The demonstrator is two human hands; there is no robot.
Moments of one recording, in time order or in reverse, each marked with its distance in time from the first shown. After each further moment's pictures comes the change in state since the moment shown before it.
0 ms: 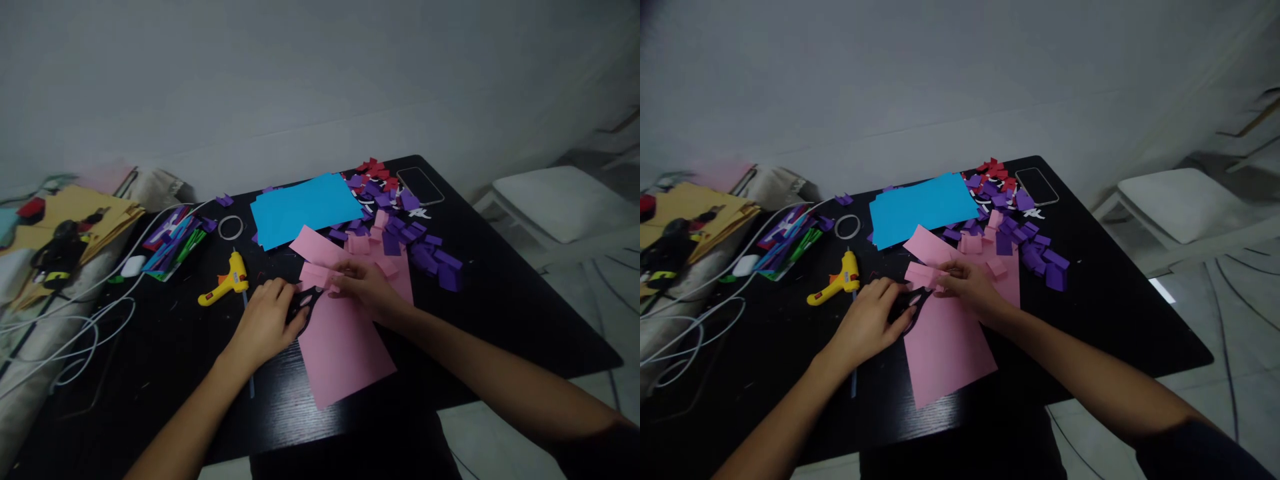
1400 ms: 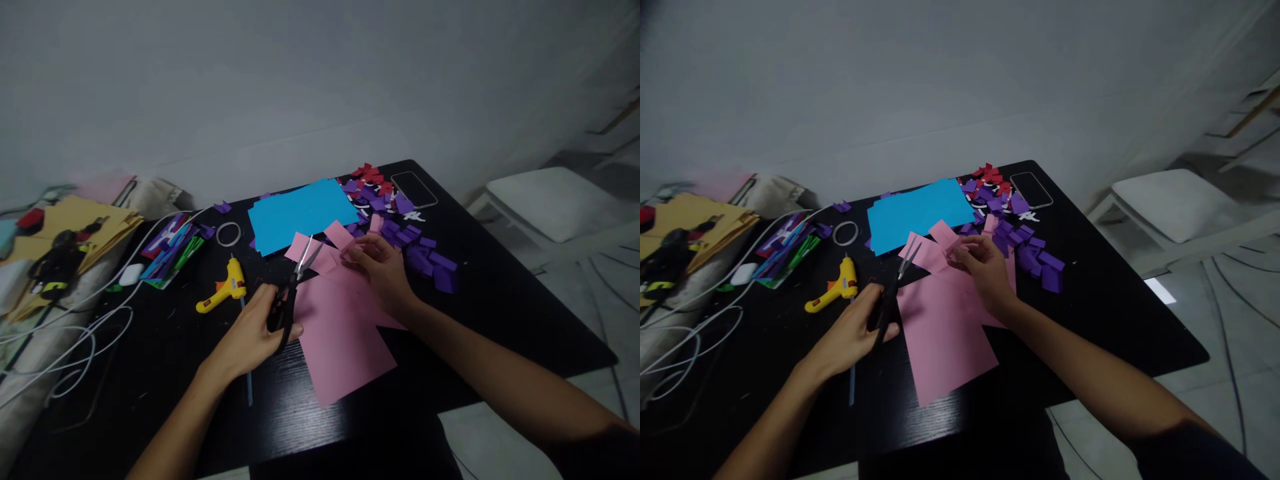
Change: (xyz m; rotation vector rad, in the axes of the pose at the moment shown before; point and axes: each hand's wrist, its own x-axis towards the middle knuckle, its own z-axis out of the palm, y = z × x) left_hand -0.006 -0.011 -0.023 -0.409 -0.079 -0.189; right_hand 0.010 -0.020 -0.012 0.094 0.210 -0.408
